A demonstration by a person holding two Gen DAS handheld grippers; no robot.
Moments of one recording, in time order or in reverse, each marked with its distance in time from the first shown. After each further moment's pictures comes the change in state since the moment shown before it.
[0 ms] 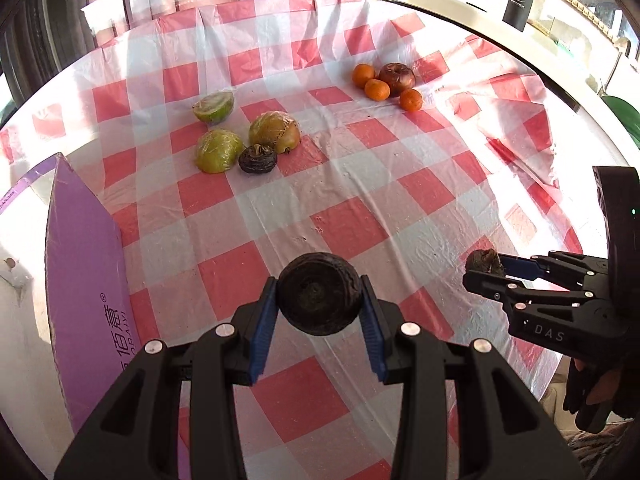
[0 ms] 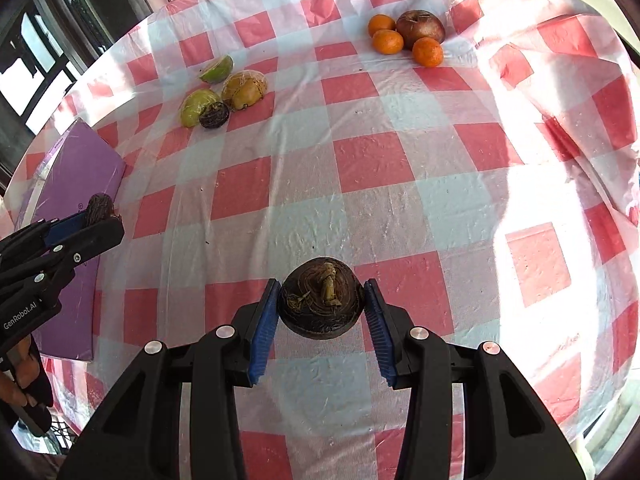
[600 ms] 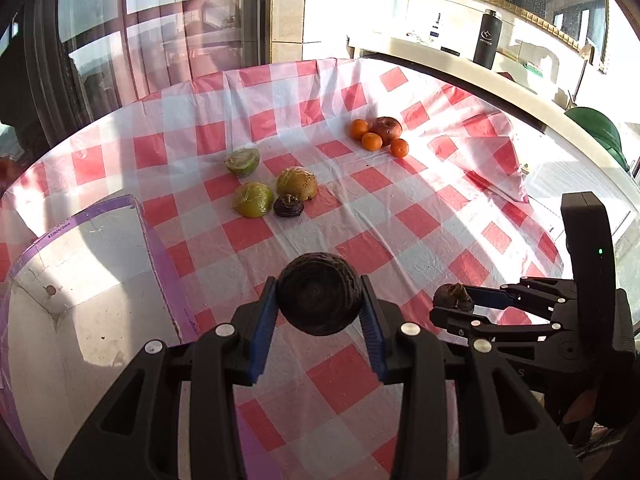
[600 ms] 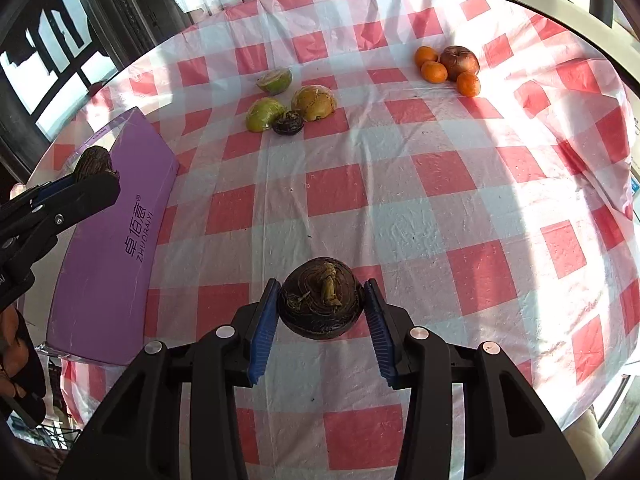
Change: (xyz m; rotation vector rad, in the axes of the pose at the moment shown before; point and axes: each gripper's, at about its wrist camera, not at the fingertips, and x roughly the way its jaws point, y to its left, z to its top) left arm -0.085 0.048 -0.016 0.047 -0.179 -0.029; right arm -0.031 0.090 -0.019 -0.040 -0.091 0.015
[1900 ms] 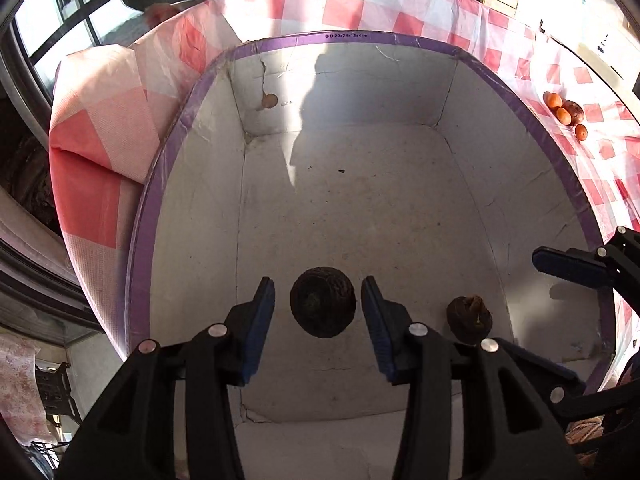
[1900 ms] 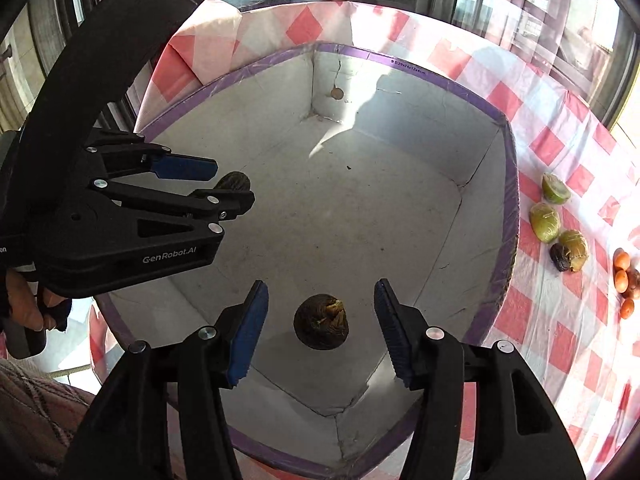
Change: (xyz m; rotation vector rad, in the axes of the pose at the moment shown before) left arm -0.046 0.185 -0.123 -0.338 0.250 0.372; right arm 0.029 0.259 -0.025 -0.691 0.040 0.196
